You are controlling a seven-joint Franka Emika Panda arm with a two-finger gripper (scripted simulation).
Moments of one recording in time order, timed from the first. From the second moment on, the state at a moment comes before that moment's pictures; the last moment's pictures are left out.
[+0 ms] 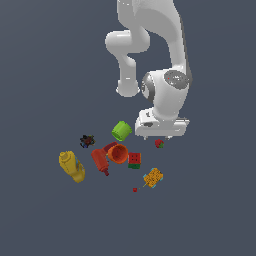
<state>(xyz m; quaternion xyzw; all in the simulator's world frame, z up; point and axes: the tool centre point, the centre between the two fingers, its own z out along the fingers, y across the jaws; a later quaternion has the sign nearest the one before) -0.021 0.127 0.128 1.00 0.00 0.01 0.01</state>
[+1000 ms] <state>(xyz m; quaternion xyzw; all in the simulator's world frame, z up) -0.055 0.165 0.067 1.00 0.00 0.00 0.00</state>
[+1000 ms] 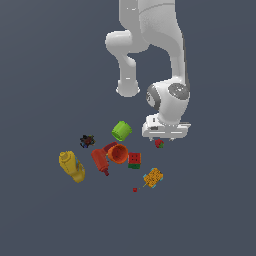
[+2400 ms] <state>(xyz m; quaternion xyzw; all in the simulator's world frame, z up) -0.056 0.165 0.025 1.00 0.00 0.00 0.00</state>
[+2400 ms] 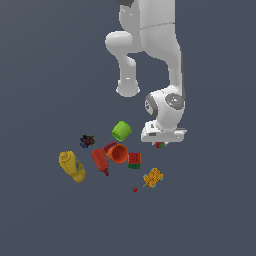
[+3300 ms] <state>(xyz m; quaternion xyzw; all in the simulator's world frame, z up) -0.045 0.094 0.119 1.00 0.00 0.00 0.00</state>
